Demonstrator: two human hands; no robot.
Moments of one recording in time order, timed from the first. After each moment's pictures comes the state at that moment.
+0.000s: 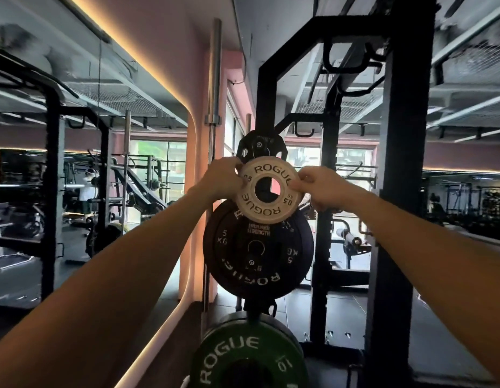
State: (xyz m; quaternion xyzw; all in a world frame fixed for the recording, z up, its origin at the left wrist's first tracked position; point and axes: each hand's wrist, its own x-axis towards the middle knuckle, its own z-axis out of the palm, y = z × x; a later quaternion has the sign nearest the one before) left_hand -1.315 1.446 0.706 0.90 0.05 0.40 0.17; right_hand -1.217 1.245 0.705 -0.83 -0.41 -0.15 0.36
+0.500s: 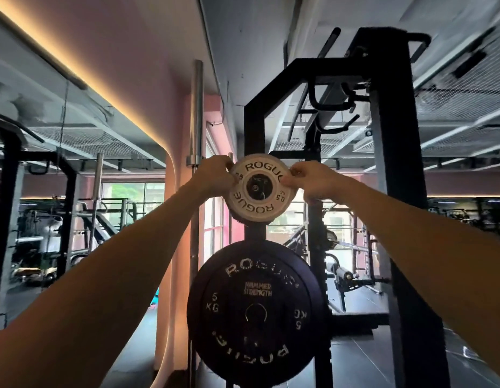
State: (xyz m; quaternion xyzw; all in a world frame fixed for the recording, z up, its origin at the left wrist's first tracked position) left_hand -1.218 1.520 0.810 0.88 0.00 0.44 0.18; right_hand -1.134 1.315 0.806 -0.81 -0.40 -0.22 0.38
